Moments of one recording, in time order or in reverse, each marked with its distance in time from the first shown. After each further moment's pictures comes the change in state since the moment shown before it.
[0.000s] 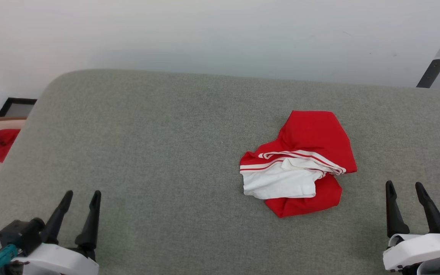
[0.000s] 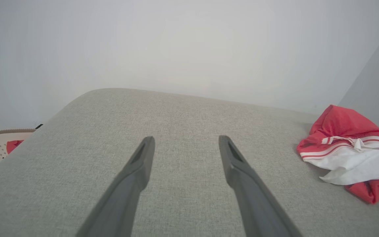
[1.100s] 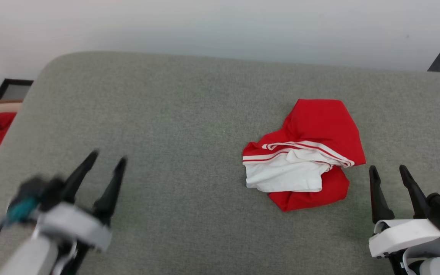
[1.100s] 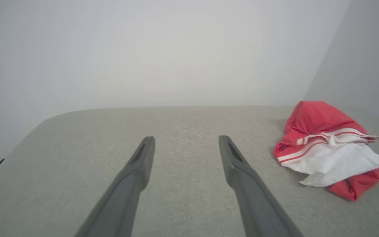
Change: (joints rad) left arm -0.182 0.118 -0.208 -0.052 -0.060 0.000 0.032; right arm -0.058 0.018 0.049 -0.006 -0.037 0.000 0.001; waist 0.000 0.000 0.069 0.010
